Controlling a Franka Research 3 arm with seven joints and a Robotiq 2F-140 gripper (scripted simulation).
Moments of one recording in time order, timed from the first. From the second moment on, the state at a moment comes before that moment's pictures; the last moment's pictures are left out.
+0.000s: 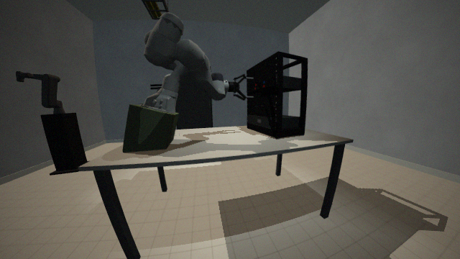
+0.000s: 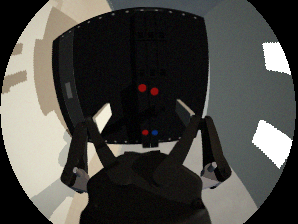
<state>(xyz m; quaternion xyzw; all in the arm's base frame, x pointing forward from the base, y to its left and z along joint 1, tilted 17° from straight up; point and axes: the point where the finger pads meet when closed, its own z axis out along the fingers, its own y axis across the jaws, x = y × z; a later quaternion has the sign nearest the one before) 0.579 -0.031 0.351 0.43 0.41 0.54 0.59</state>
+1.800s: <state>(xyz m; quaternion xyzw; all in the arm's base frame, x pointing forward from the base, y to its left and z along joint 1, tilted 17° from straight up) 0.570 -0.165 0.356 0.43 0.40 0.53 0.60</state>
